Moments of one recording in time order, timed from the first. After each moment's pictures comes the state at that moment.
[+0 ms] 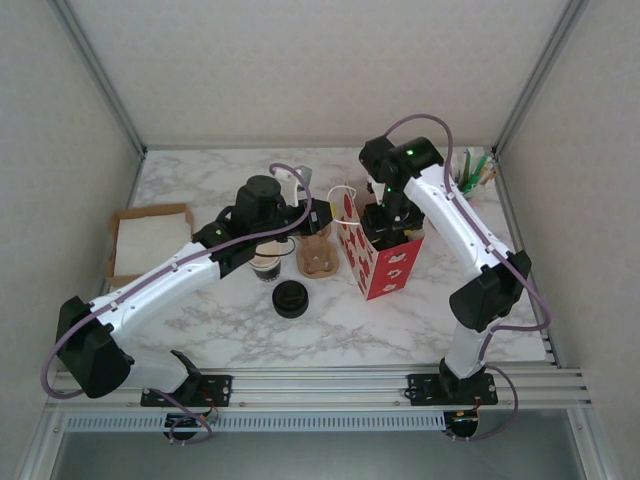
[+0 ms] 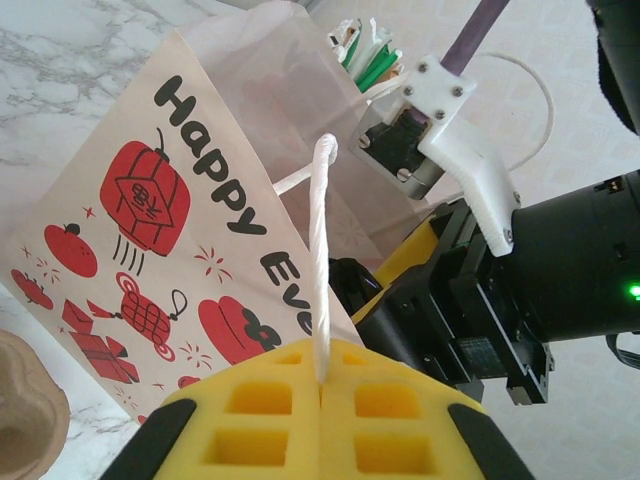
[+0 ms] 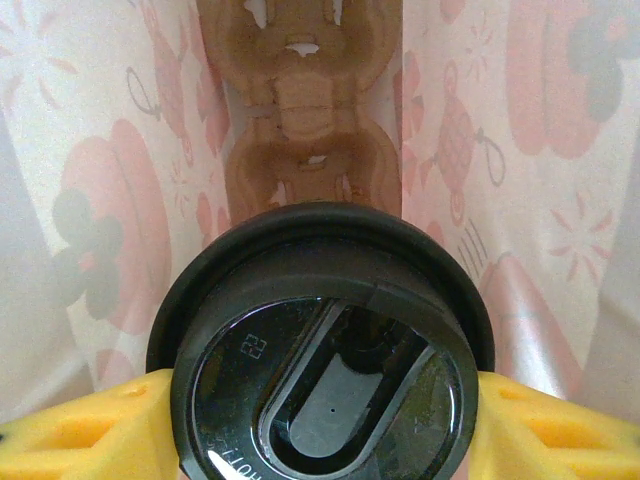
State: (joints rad) left arm -0.69 1.36 1.17 -0.15 0.28 -0.76; right arm 0.56 1.80 1.98 -1.69 0.06 0.24
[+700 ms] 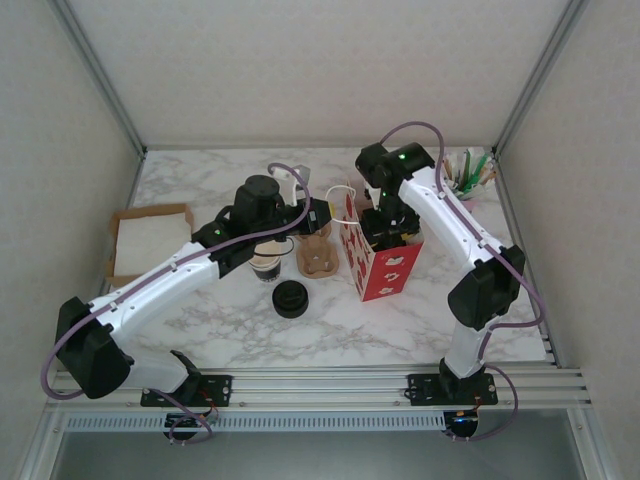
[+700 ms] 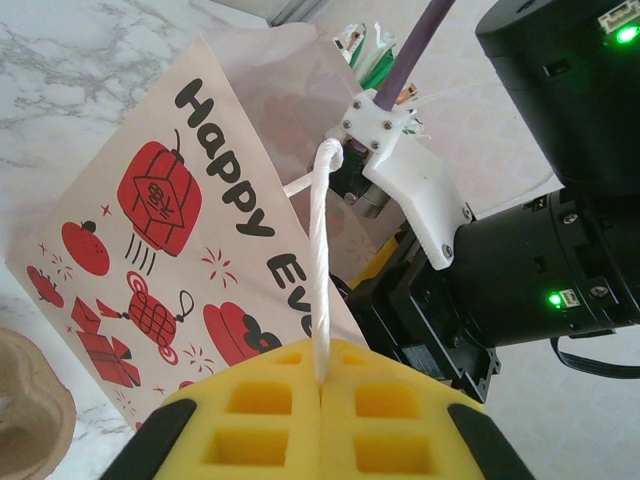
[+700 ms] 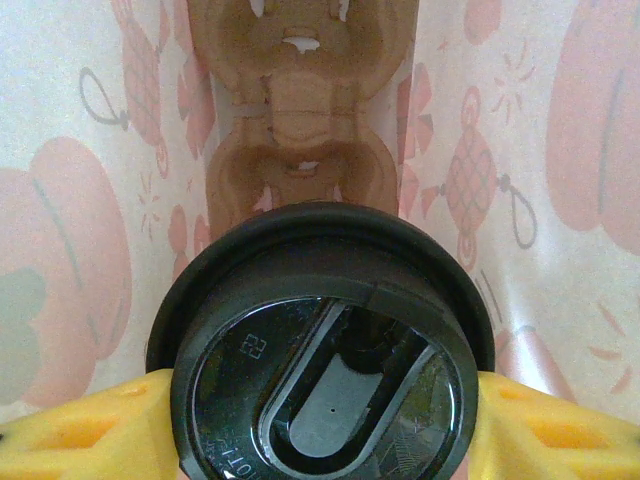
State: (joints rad) left arm -0.68 1.35 1.16 -0.15 0.28 -0.76; right arm 0.56 1.82 1.91 -1.64 0.05 0.24
